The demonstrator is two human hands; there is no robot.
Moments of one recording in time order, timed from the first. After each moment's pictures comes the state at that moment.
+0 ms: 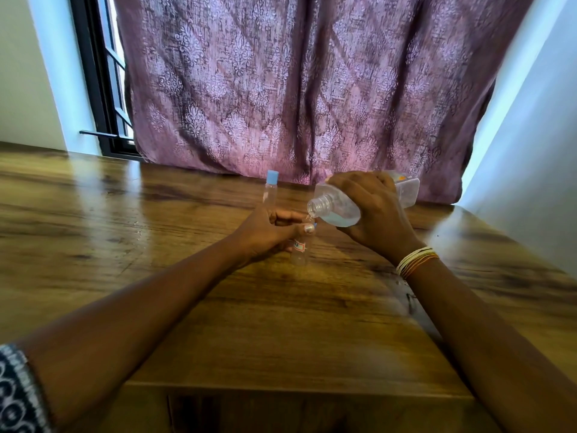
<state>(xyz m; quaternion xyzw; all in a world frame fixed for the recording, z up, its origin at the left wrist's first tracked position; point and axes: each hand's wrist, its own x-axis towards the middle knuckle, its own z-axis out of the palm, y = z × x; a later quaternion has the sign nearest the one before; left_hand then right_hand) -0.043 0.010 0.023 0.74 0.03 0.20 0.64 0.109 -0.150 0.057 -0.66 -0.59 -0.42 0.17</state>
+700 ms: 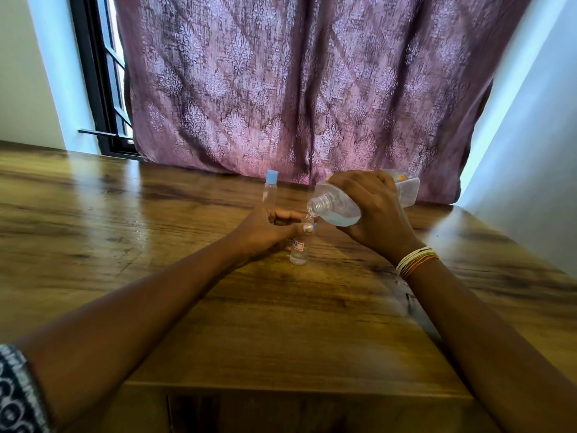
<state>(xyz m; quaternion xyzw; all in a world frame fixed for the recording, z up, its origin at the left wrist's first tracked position) -0.041 0.014 0.020 0.74 0.03 0.19 0.64 0.108 -0.150 0.057 -0.66 -0.59 -0.43 0.17</state>
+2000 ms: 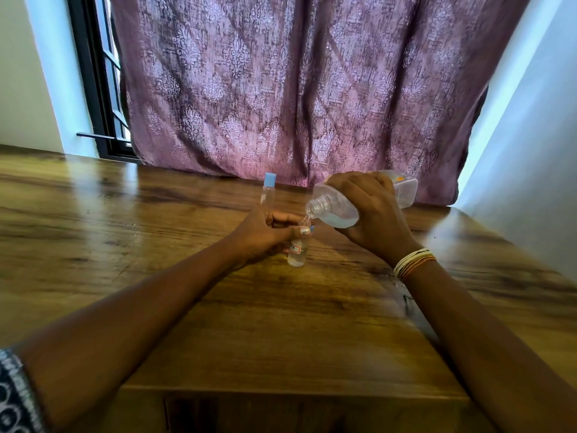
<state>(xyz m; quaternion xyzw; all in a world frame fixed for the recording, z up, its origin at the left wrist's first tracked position) -0.041 0.016 0.020 0.73 0.02 0.19 0.65 0.109 -0.151 0.058 -0.66 -0.59 -0.42 0.17</state>
